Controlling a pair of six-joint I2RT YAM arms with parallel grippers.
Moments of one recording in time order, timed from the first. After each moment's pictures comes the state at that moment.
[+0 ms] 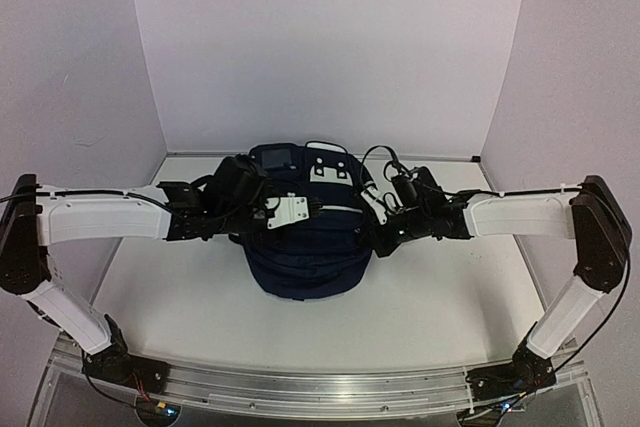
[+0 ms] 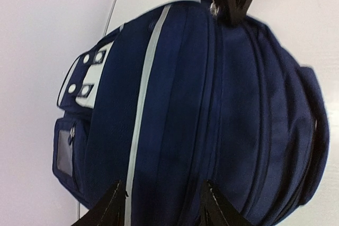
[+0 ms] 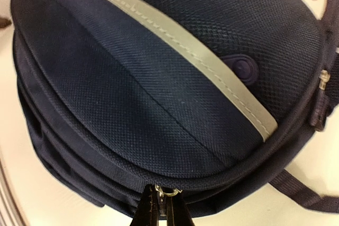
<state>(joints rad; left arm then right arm) -0.95 1.52 1.08 -0.18 -0.16 0.76 0.72 1.65 1.02 -0.16 -0.24 -0.04</state>
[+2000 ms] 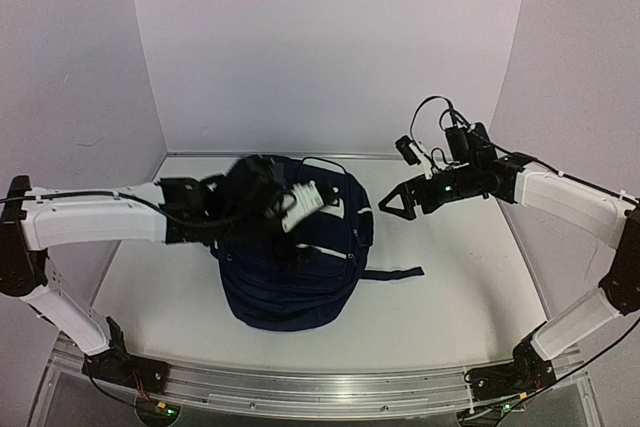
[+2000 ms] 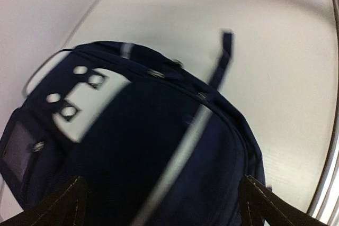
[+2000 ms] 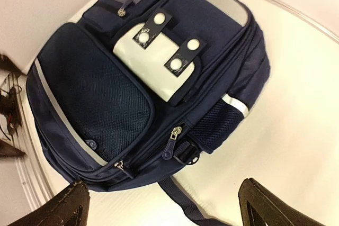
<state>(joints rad) -1.07 1.49 1.20 -0.37 -0.16 0.20 0.48 1.45 1.16 -0.45 -0.43 -0.03</state>
